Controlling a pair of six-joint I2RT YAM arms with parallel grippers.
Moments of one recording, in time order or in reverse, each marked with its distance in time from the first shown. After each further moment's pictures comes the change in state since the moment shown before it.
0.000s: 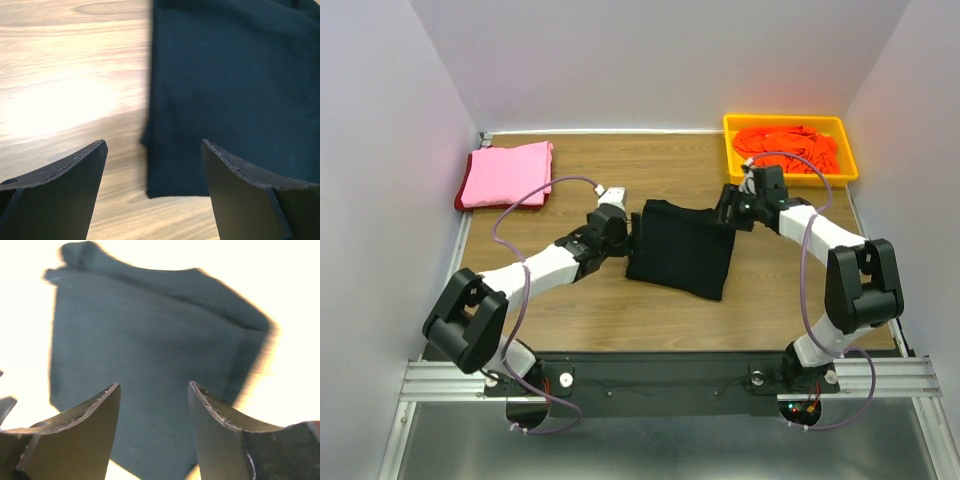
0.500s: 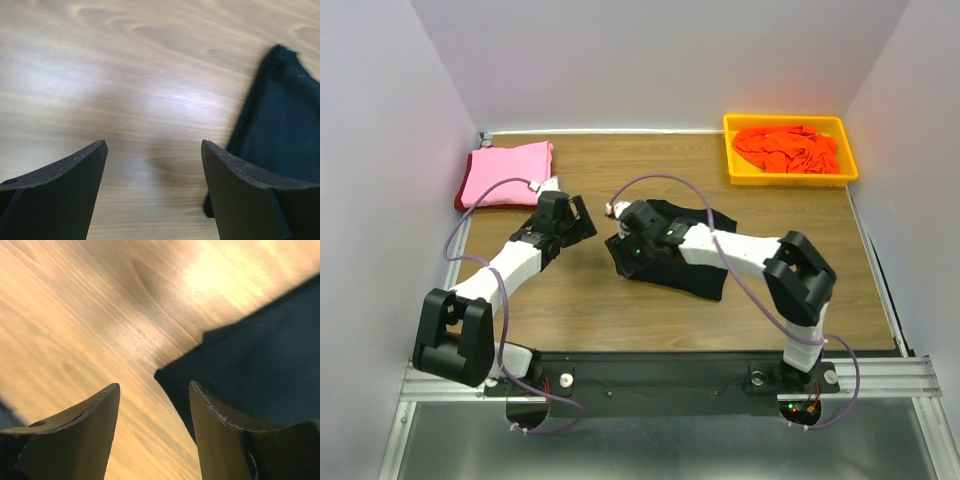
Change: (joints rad) left arm 0.372 -0.096 -0.031 -0.105 0.099 -0.092; right arm 0.719 0.219 0.324 -0.128 0.324 -0.183
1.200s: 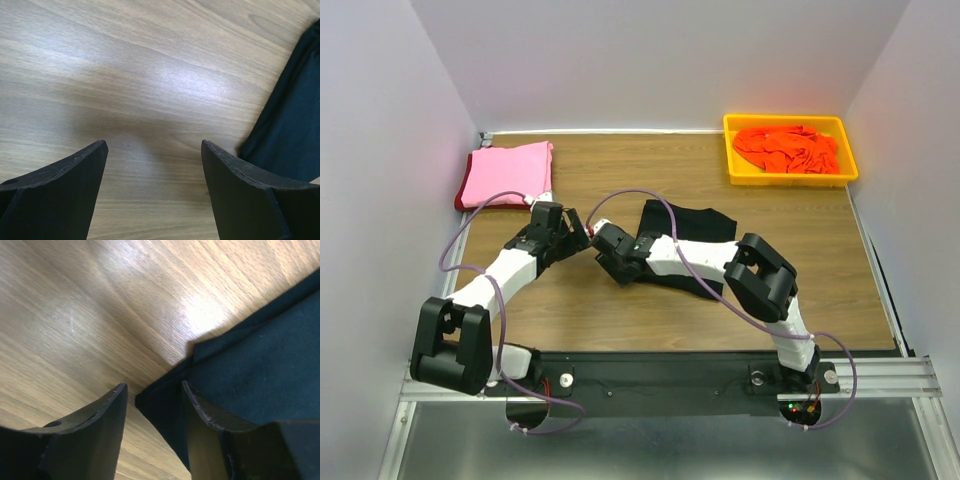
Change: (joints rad) left arm 0.048 -0.050 -0.081 -0.075 0.040 -0.017; right arm 0.145 0.244 0.181 -0.142 0.356 -0.082
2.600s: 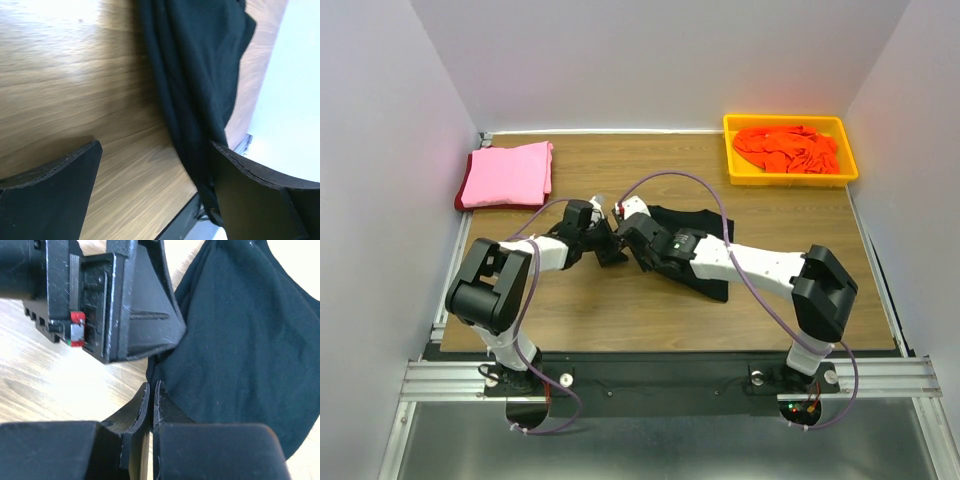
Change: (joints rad) left arm -0.113 0.369 0.032 0.450 0.590 -0.314; right arm -0.016 -0.354 -0.212 0.047 0.135 0.114
